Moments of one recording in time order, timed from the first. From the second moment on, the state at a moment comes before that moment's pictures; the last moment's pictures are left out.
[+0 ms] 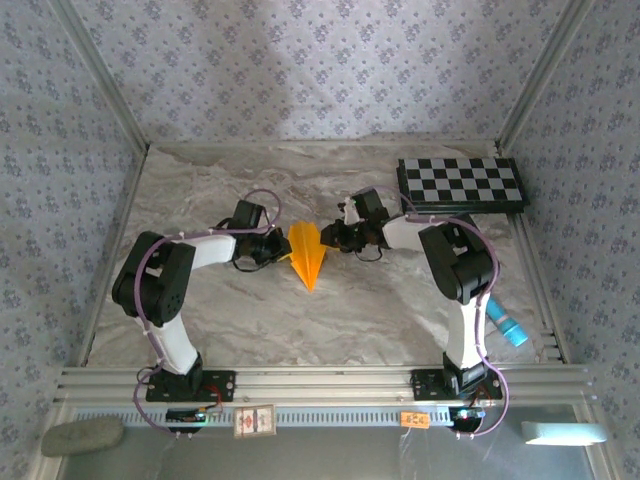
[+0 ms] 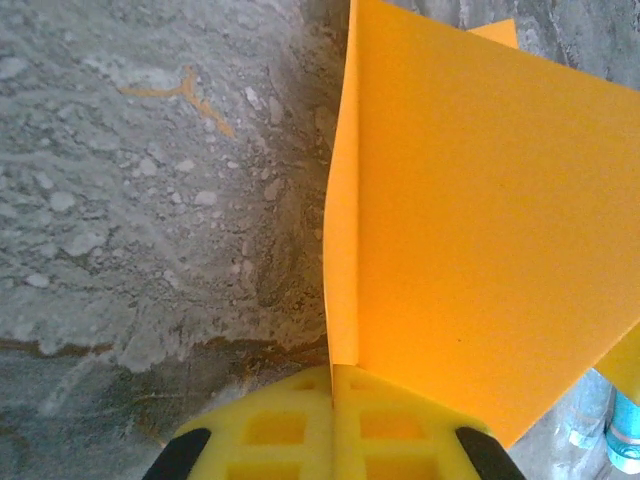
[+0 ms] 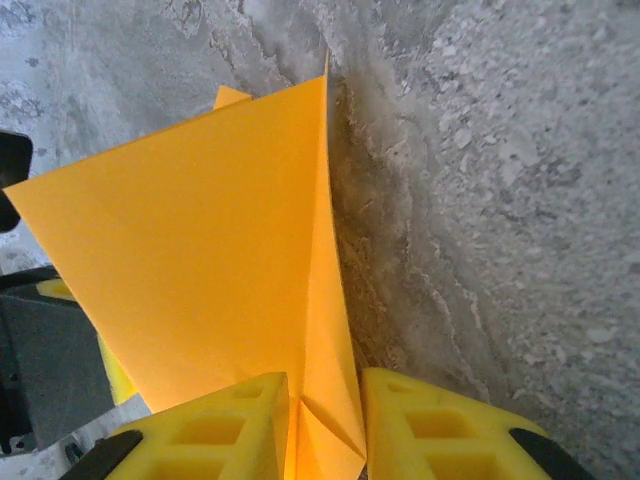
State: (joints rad) left arm -0.39 1.77 0.90 -0.09 0.48 -0.79; right arm 0.47 2.01 1.14 0.00 -0.64 0.65
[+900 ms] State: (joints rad) left arm -0.38 1.73 0.88 -0.12 0.42 -0.84; right arm 0.46 2.03 1.14 -0.02 -0.68 0.64
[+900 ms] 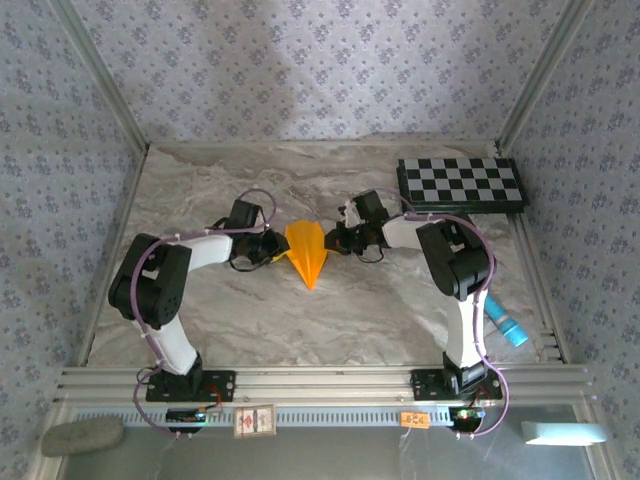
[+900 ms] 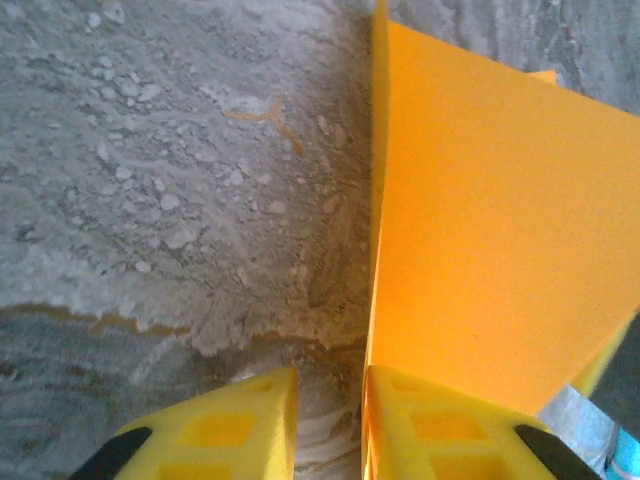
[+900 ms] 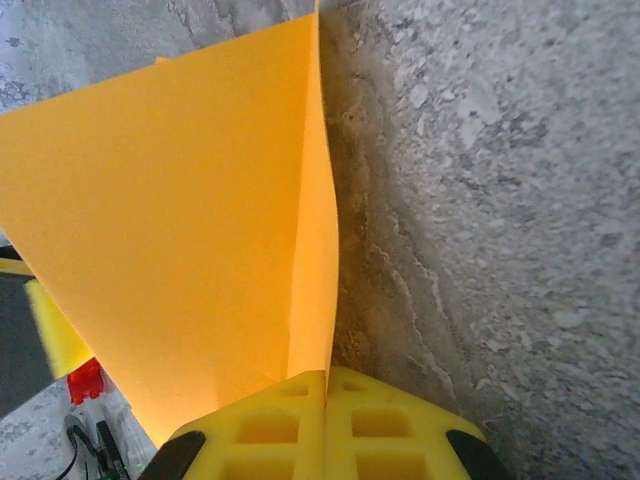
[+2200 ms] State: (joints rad) left arm -0.55 1.65 0.88 -0.13 0.42 -0.91; right arm 0.47 2.03 1.14 -0.01 -0.68 0.67
